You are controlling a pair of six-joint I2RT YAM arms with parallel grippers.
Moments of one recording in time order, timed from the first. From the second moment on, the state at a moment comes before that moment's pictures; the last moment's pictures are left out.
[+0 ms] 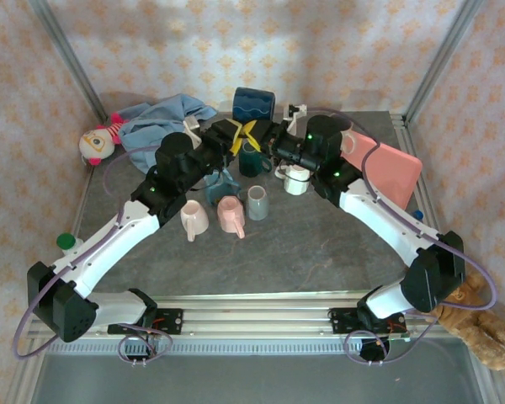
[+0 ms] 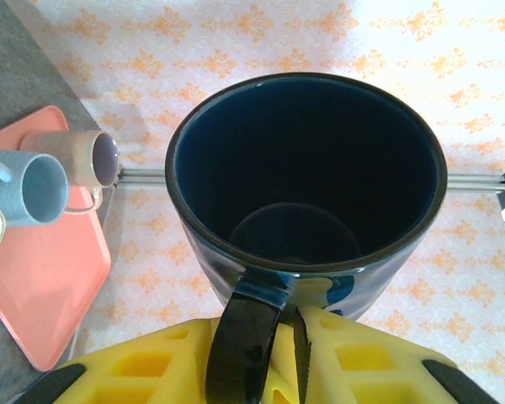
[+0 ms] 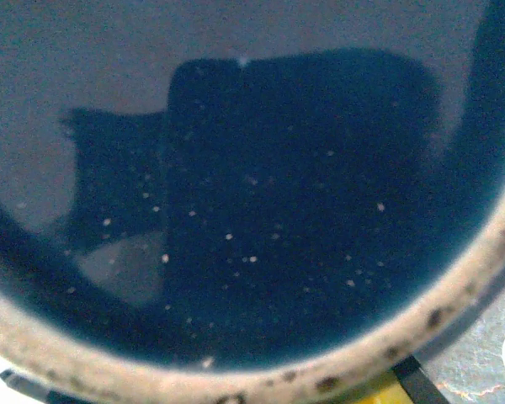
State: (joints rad) left arm -0.53 1.26 1.14 0.08 0.05 -1.57; right arm 0.59 1.45 1.28 0.16 -0.46 1.35
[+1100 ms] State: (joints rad) left arm -0.52 1.26 1.15 0.13 0.03 -1.34; right arm 0.61 1.47 1.28 0.24 -0.38 1.37
